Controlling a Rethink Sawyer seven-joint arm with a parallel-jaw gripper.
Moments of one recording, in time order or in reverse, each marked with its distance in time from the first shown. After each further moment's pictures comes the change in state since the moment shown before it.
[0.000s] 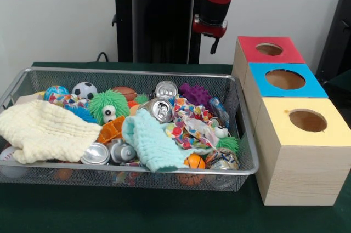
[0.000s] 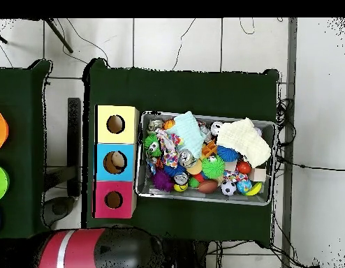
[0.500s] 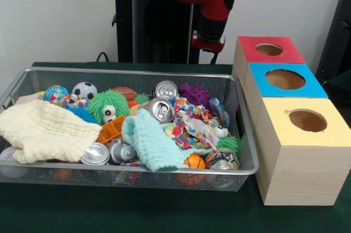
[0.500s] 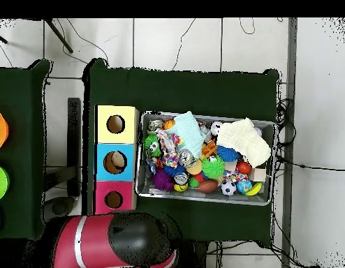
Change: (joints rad) arm -0.013 0.124 0.013 -0.095 0.000 -0.073 0.000
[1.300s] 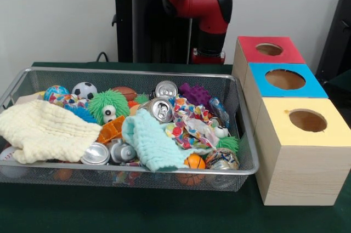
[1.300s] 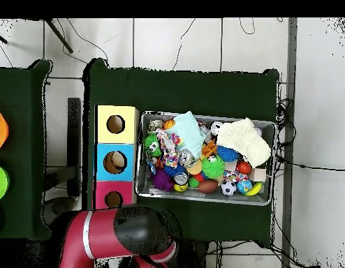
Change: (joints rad) arm 0.000 0.113 0.000 -0.102 0.000 -0.176 0.003
